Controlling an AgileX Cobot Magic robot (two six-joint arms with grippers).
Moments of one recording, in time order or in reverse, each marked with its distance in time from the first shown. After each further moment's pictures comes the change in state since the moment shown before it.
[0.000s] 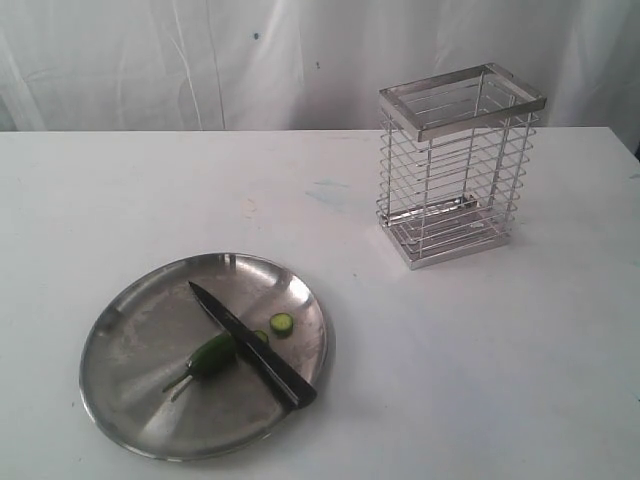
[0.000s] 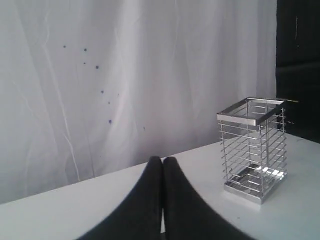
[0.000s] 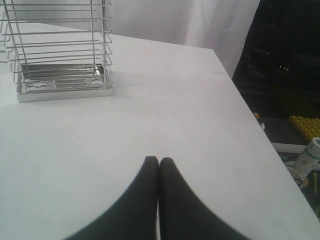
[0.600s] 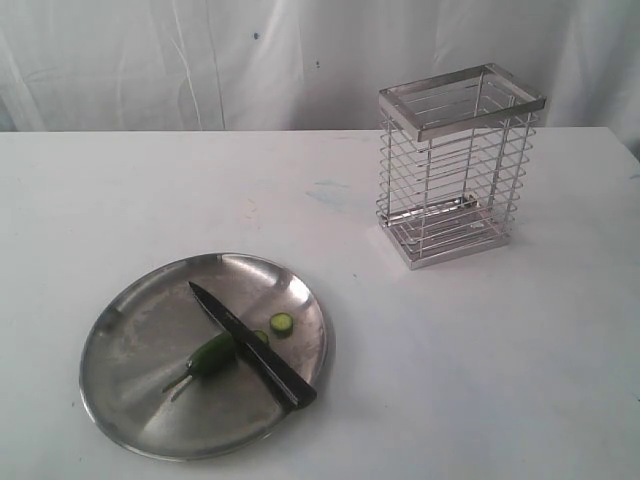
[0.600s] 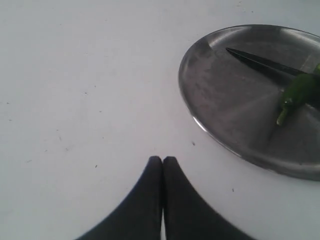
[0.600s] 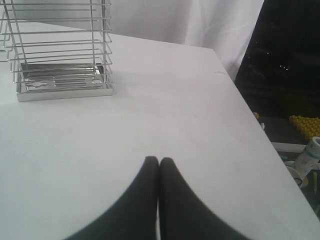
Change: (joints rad) left arm -0.066 -0.004 0.237 1.225 0.089 -1.251; right arm 0.000 0.000 0.000 -0.002 0.000 0.000
